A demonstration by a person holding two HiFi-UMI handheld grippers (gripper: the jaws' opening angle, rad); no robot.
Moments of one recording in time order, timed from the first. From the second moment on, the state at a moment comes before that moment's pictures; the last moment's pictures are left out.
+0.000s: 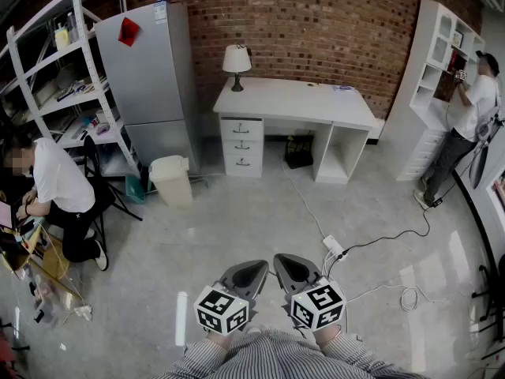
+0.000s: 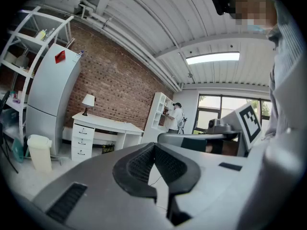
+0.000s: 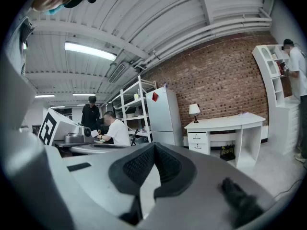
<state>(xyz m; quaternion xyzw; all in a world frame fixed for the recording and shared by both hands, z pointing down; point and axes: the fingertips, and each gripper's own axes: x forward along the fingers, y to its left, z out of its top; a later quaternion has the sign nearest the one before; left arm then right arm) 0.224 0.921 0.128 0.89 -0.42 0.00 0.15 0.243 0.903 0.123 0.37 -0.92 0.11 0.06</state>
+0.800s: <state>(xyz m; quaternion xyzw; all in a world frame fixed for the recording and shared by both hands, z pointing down) 0.203 0.900 0.135 0.89 -0.43 0.00 0.16 0.227 0.884 0.132 0.37 -0.92 0.14 0.05</state>
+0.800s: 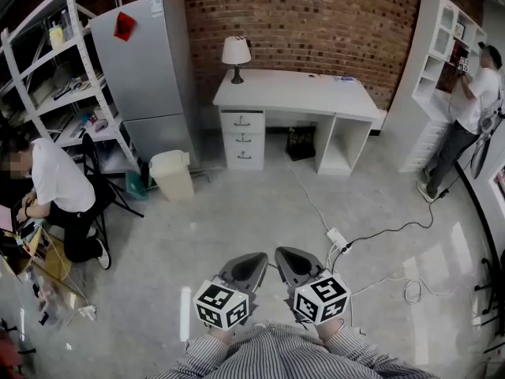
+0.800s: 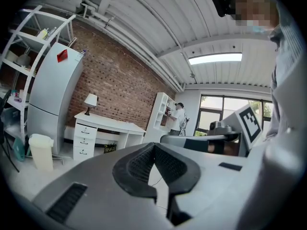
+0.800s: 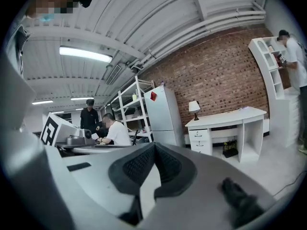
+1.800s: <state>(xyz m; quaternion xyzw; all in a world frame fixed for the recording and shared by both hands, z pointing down) 0.159 0.769 0.162 0.88 -0.43 0.00 0.19 0.179 0.752 0.167 0.36 -0.92 0.17 0.07</state>
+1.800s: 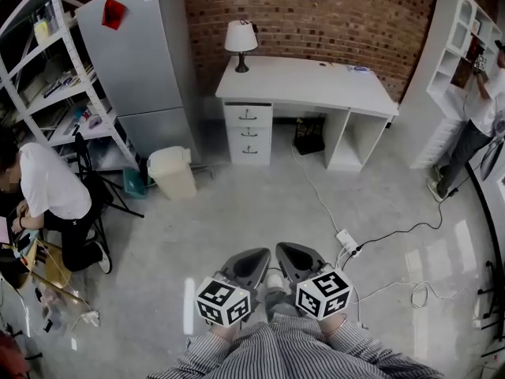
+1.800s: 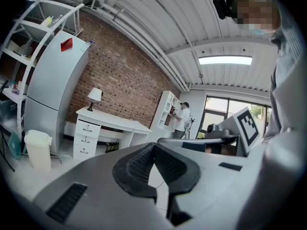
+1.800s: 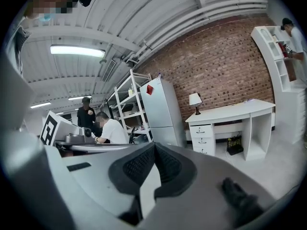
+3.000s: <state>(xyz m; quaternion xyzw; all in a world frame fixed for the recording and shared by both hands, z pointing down) 0.143 0.463 0.175 0.86 -0.46 0.00 0.21 0.160 0.442 0.181 0.30 -0.93 0.20 0.08</state>
